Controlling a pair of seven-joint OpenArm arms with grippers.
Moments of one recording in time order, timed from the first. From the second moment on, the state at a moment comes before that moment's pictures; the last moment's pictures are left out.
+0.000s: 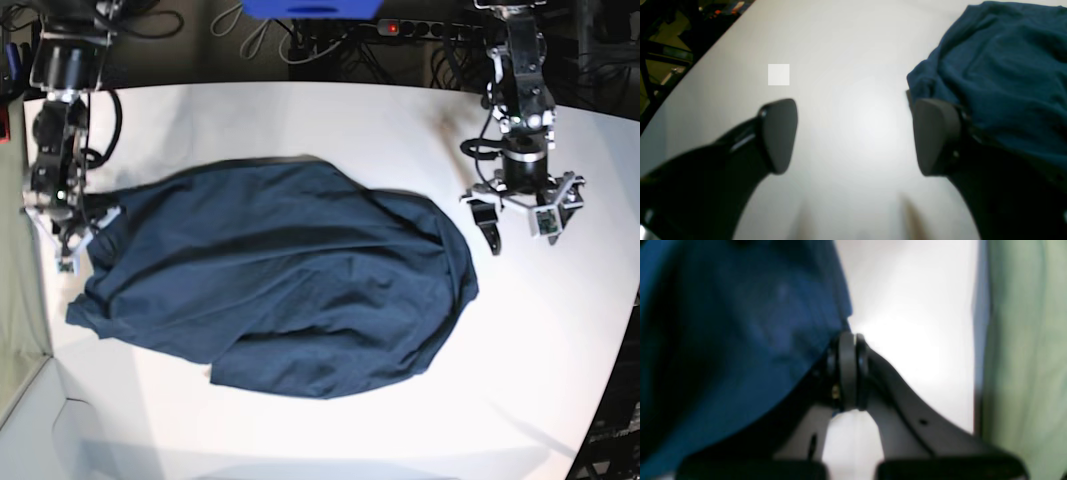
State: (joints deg) left arm 13.4 -4.6 -13.6 91.4 -1.9 -0.1 6.5; right arm 1.8 17.2 15.2 76.8 -0.1 10.1 -45.2
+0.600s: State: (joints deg) left arm 13.8 -4.4 -13.6 91.4 -2.0 -0.1 6.4; right arm -14.0 12.0 21.4 107.7 0.2 12.8 -57.4
